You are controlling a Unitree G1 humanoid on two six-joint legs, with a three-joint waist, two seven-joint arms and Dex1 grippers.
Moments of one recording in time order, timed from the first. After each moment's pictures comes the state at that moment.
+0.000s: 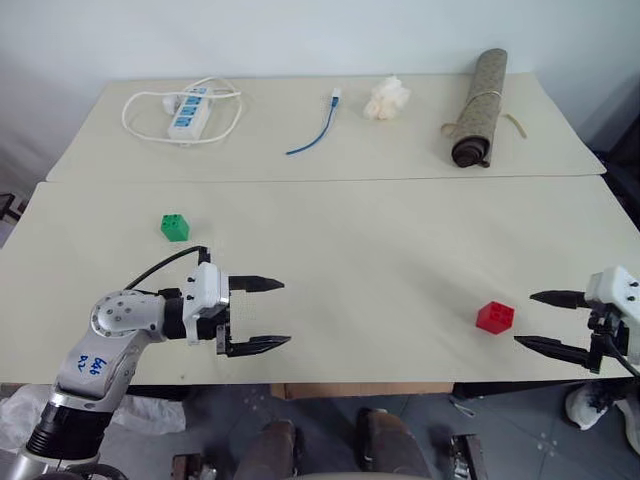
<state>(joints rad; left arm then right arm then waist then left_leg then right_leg) -0.11 0.73 0.02 -0.28 -0.50 0.22 -1.09 0.10 -1.08 -0.32 0.07 0.42 0.19 1.21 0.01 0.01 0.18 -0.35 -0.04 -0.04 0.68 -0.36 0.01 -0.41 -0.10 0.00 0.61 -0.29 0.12</state>
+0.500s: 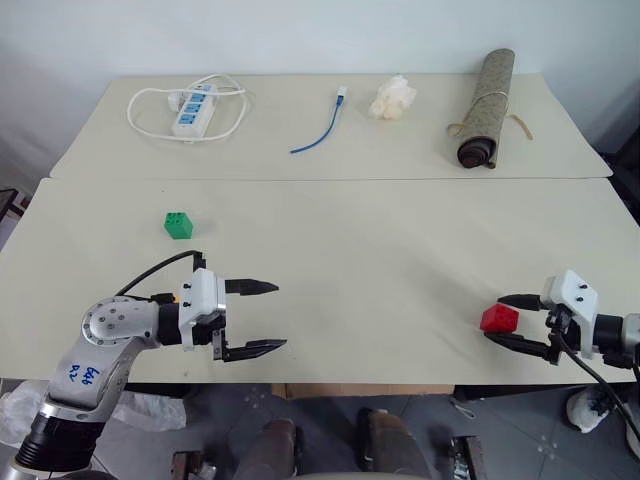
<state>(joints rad) -0.10 0.74 0.03 -0.31 -0.47 0.21 -1.07 0.00 -0.97 -0.22 0.14 0.35 0.15 1.20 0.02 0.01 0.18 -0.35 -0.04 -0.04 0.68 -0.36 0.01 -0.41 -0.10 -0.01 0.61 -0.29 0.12</state>
